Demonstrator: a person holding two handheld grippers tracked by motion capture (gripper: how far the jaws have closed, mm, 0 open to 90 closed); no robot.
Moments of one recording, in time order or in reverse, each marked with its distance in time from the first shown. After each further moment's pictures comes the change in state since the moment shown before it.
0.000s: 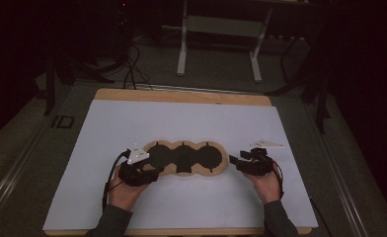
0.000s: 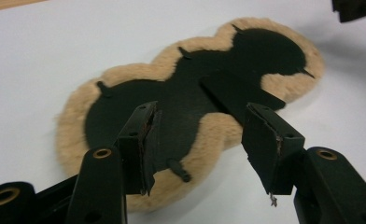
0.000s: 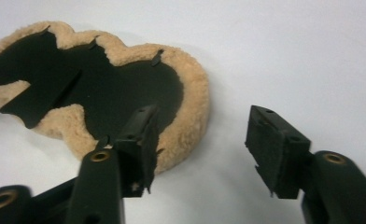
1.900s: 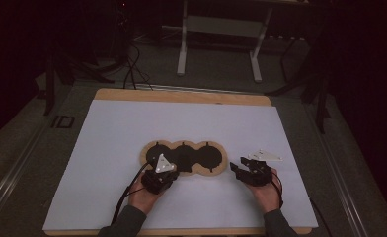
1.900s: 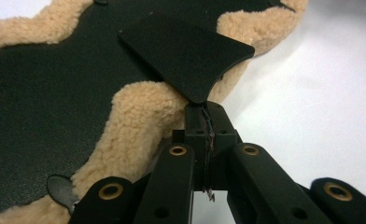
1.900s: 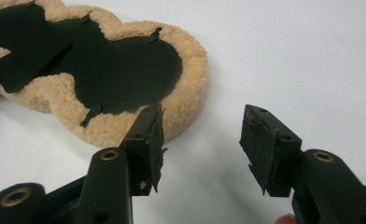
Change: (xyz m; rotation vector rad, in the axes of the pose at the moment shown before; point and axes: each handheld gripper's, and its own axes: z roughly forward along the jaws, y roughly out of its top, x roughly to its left) left arm -0.032 -0.017 0.055 0.132 -0.092 0.099; right arm 0.012 -0.027 -0.004 -0.039 -0.074 -0.086
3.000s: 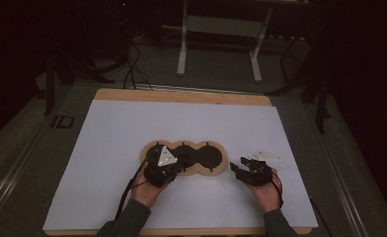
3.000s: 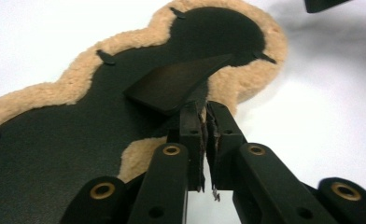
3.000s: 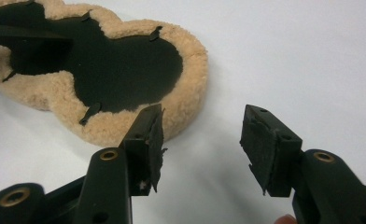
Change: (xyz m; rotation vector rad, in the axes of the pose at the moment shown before) left arm -0.004 0.029 -0.012 -0.051 0.001 0.044; right arm -0.001 -0.001 0.001 0.003 0.002 -0.005
